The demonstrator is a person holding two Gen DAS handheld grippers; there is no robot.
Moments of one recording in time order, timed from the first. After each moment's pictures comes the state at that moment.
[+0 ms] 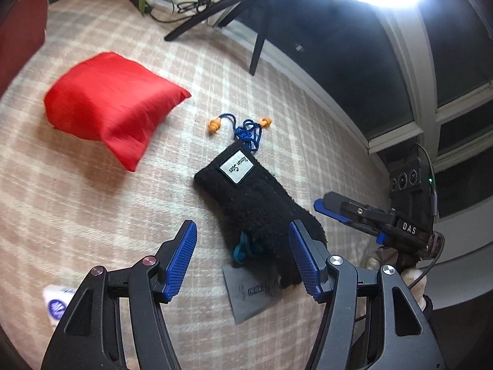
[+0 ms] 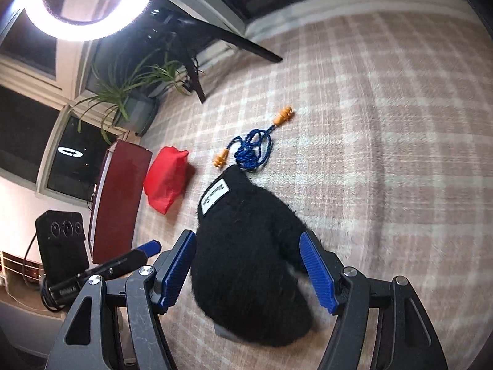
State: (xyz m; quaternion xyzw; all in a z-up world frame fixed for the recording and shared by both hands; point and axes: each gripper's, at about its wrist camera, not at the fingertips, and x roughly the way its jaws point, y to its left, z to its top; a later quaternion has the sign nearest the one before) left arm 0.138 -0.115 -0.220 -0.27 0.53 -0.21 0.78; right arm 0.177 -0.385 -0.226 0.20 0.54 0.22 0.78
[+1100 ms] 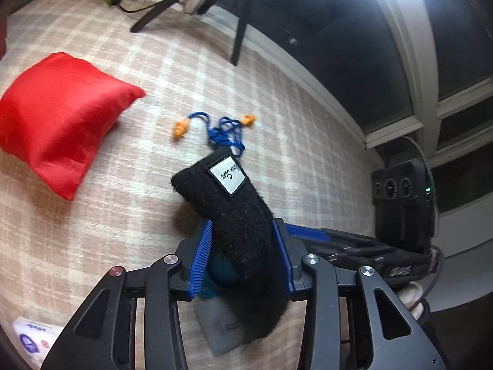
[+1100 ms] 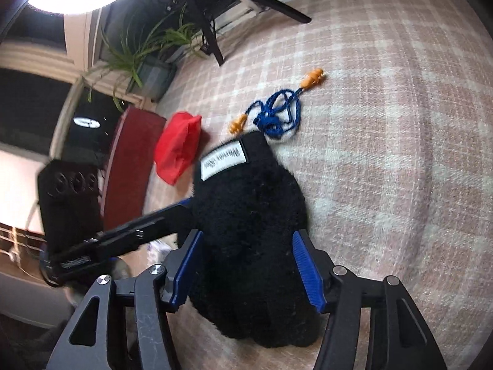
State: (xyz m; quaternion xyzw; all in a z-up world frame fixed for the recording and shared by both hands) left arm 0.163 -0.155 -0.229 -0.26 0.53 -0.24 0.77; right arm 0.180 -0.362 -0.248 0.17 0.58 0.29 0.74
